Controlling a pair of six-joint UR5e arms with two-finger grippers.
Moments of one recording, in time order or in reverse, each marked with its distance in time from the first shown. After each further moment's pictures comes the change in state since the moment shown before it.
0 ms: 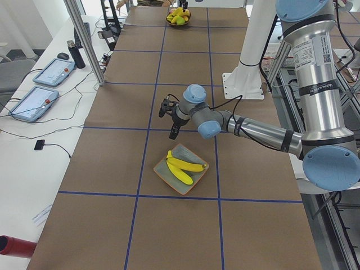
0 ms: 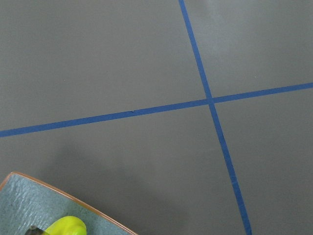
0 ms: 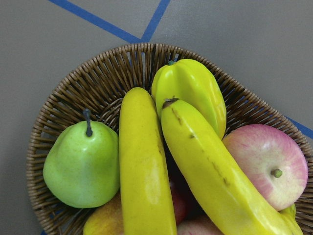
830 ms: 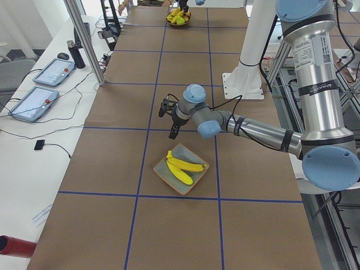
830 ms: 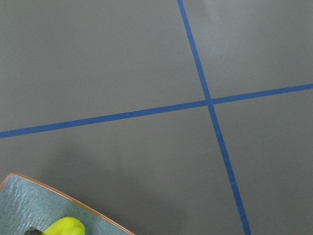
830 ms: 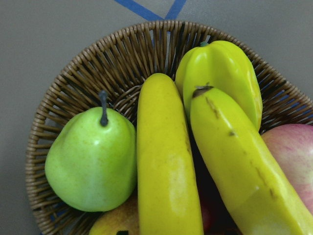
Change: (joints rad) left arm 0.001 -0.003 0.001 0.000 0.000 -0.001; right arm -0.047 0.009 -0.075 0.104 0.003 0.016
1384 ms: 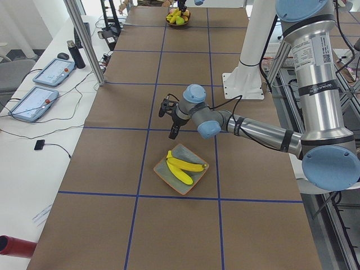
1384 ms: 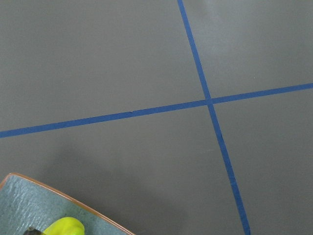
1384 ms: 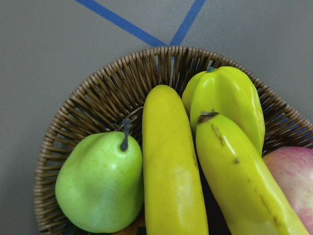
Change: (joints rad) left arm 0.000 0.000 0.000 0.000 0.000 0.000; right arm -0.001 0.010 0.024 0.008 0.006 0.005
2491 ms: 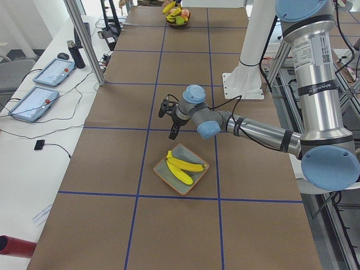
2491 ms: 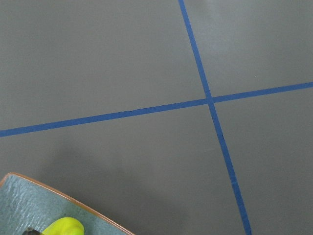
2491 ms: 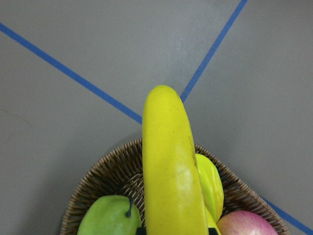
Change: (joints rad) left arm 0.004 -0.014 0.008 0.001 0.001 -0.003; right arm 0.111 0.081 0.127 -0.039 0.049 0.011
